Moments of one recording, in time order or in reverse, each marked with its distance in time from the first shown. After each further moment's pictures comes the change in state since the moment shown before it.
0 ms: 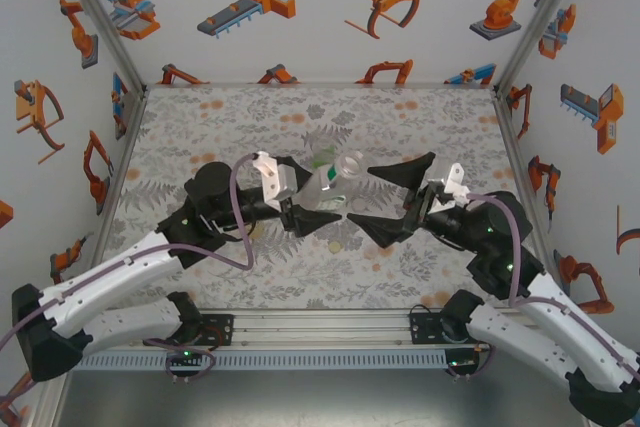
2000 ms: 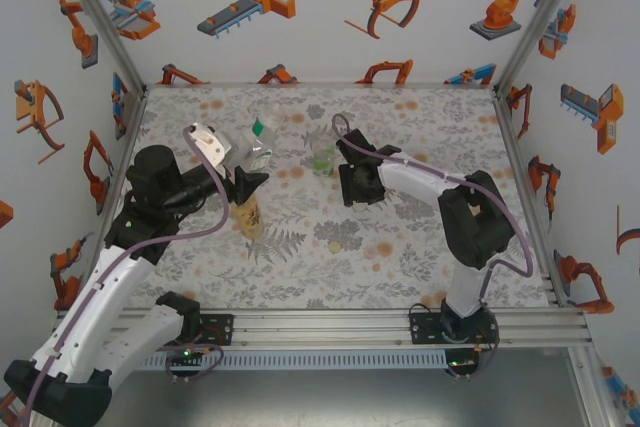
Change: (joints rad) left arm 0.521 -0.157 0.014 -0.382 0.000 0.105; right arm -0.171 1.234 0.472 -0.698 0.502 0.375
